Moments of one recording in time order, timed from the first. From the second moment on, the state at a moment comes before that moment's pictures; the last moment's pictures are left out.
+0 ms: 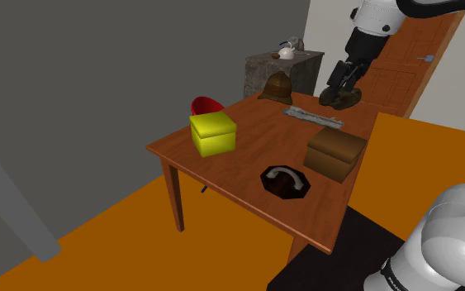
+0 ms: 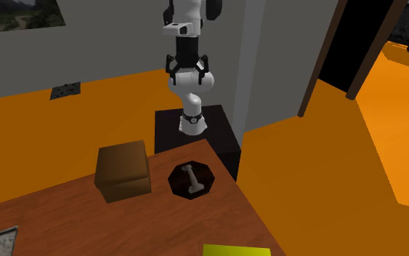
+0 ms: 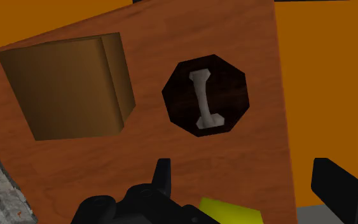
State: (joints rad) arm 0.02 -0.81 -0.07 -2.26 -0.12 1.68 -0.05
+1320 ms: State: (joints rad) arm 0.08 -0.49 -0.24 -2.59 -0.12 2.23 -0.26
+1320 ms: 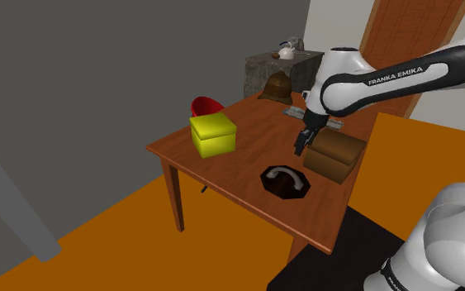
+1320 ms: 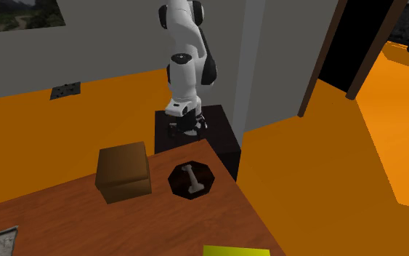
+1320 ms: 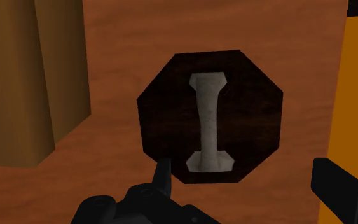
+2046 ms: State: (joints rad) arm 0.15 -0.13 -0.32 -2.58 -0.01 2.54 -0.45
